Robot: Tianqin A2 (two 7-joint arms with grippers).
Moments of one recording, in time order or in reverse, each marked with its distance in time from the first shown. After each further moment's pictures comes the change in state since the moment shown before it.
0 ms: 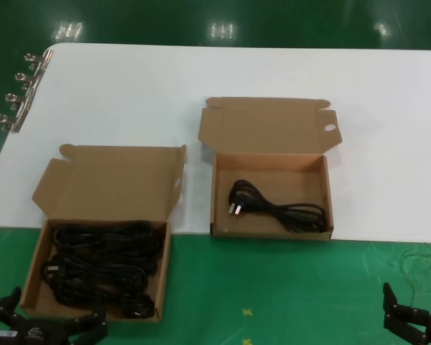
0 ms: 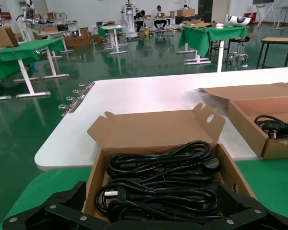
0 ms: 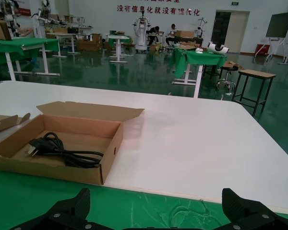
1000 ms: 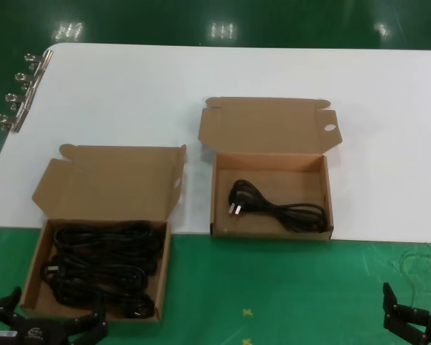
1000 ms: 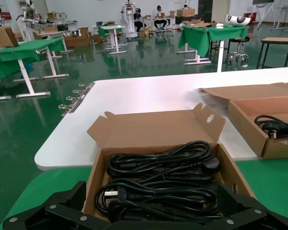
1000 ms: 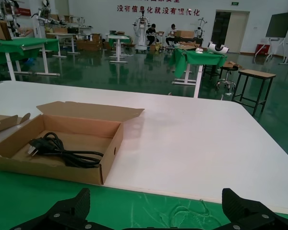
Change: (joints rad) left arm 0.000 0.000 0.000 0.000 0.000 0.000 0.000; right arm 0.000 0.000 0.000 0.000 0.000 0.000 0.000
